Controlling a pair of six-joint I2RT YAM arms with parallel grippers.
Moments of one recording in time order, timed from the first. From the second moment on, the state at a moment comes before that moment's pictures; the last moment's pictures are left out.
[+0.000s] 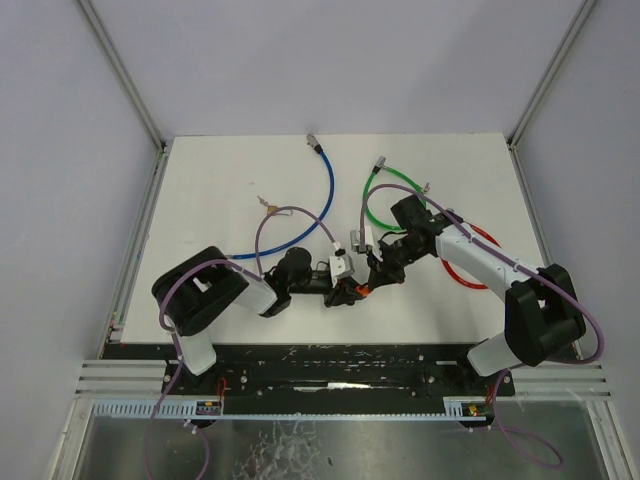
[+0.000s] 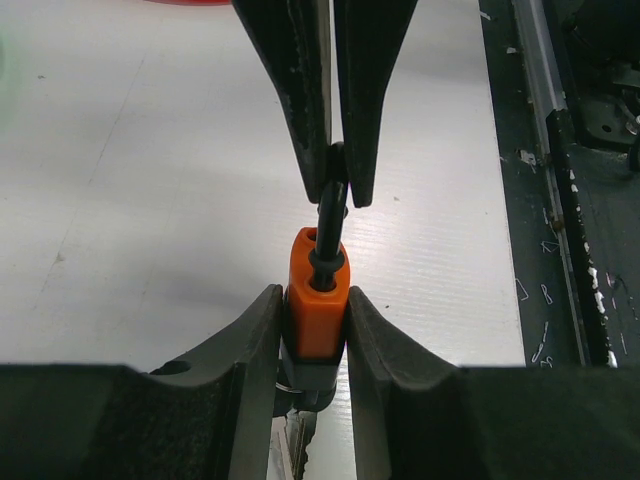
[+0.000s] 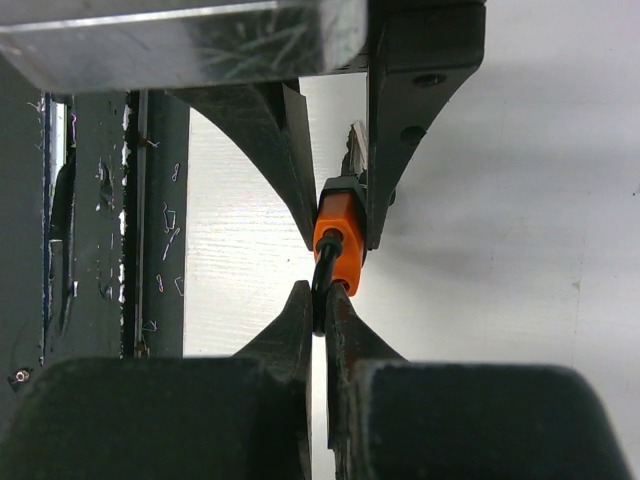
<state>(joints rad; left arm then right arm) -0.80 1.80 0.54 0.99 0.65 0.06 0.50 1.49 1.01 -0.79 -0.80 -0.94</state>
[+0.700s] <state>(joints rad) -0.77 1.80 0.53 1.01 0.68 0.07 0.53 1.44 0.96 -0.69 -0.74 -0.97</state>
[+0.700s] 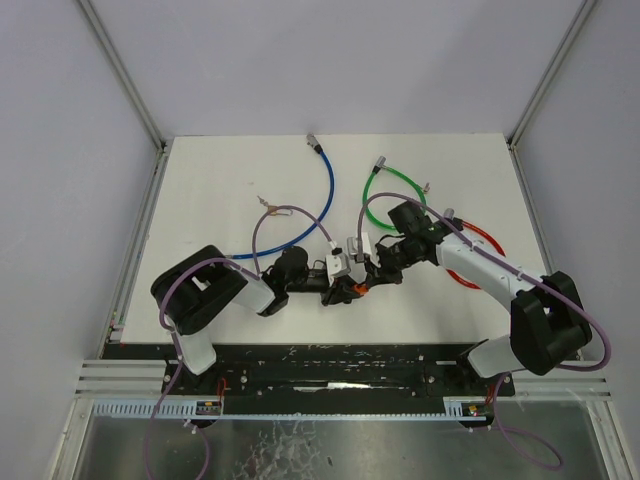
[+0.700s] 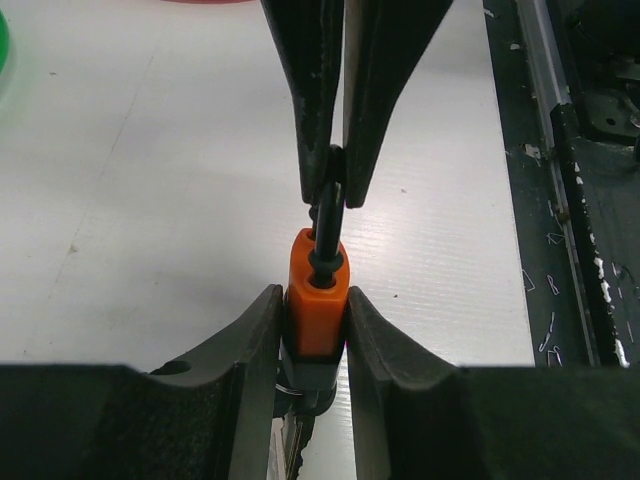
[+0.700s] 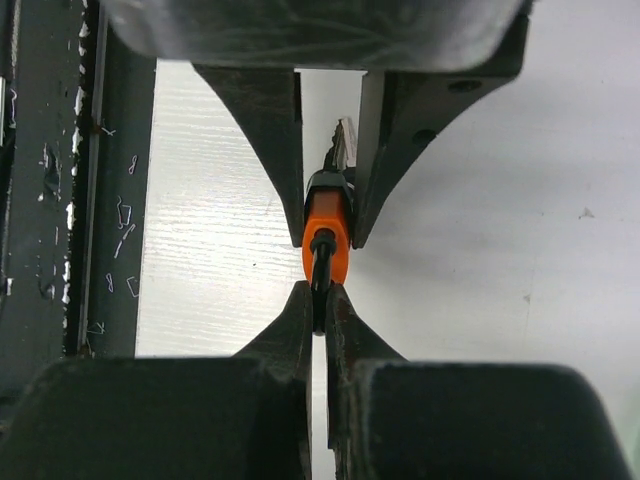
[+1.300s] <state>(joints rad) -0.76 1.80 0.52 1.02 0.70 0.08 0.60 1.48 0.99 -0.71 -0.68 -1.05</state>
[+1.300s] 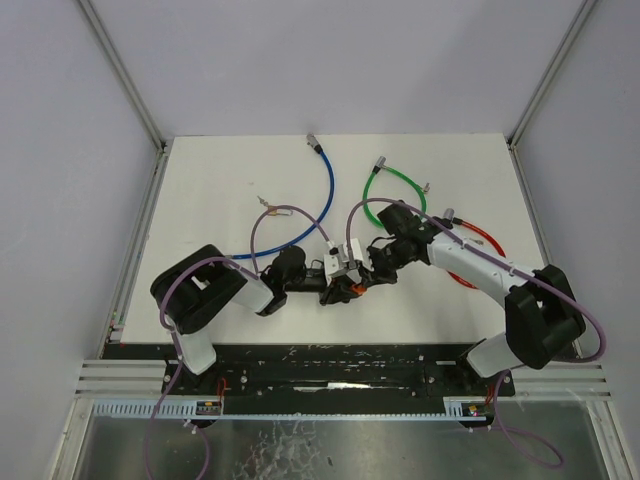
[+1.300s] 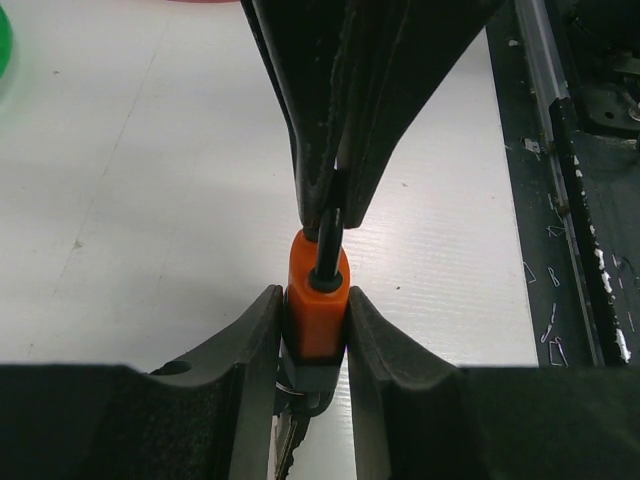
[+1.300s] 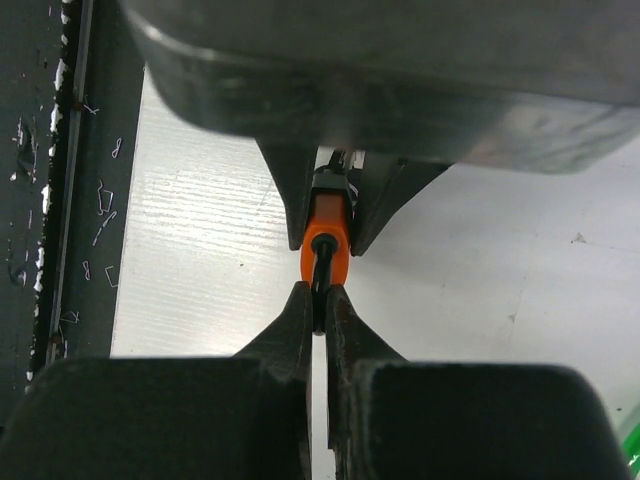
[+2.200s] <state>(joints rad) -0.72 1.83 0.46 1.15 0.68 0.06 0.66 1.52 1.01 -0.63 -0.56 -0.84</state>
